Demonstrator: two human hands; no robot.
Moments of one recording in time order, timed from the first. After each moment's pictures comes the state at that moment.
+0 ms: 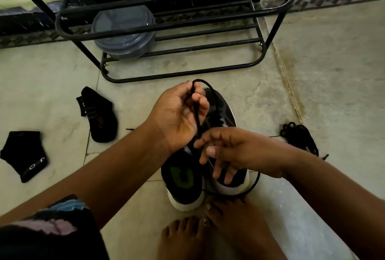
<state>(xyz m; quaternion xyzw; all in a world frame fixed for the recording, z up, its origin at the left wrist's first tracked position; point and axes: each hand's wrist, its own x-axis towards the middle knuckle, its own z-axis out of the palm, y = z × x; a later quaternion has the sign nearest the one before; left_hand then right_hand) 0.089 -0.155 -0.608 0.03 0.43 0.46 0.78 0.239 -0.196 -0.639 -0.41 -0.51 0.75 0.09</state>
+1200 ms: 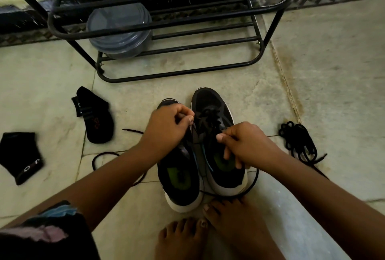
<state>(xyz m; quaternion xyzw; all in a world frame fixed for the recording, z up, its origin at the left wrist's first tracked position) 0.057 -0.164 -0.673 0.67 0.65 0.18 0.33 0.244 -0.190 -0.674 -0.62 -0.60 0.50 0.05</state>
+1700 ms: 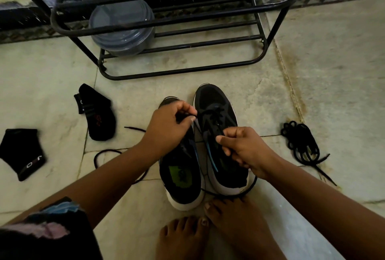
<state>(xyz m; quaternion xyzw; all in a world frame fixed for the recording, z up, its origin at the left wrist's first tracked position) 0.052 -0.166 -0.678 0.65 0.63 0.22 0.36 0.237 -0.198 -0.693 -0.61 -0.40 0.66 0.19</state>
